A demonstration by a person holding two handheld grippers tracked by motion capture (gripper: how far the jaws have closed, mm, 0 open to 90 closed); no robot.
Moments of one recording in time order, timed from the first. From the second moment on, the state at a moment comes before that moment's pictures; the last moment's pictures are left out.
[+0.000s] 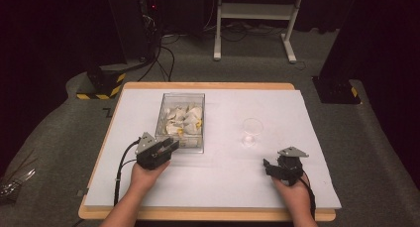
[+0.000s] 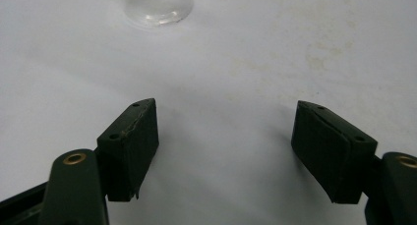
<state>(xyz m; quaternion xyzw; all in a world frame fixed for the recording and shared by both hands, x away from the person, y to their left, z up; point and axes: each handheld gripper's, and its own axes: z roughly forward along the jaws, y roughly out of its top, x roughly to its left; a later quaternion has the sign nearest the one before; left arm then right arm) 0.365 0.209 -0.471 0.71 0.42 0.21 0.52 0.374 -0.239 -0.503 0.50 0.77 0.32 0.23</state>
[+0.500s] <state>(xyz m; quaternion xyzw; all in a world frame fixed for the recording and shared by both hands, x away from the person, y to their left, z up) 0.353 0.211 -0.469 0.72 0.41 0.22 0.52 0.374 -0.239 -0.503 0.50 0.77 0.32 0.23</state>
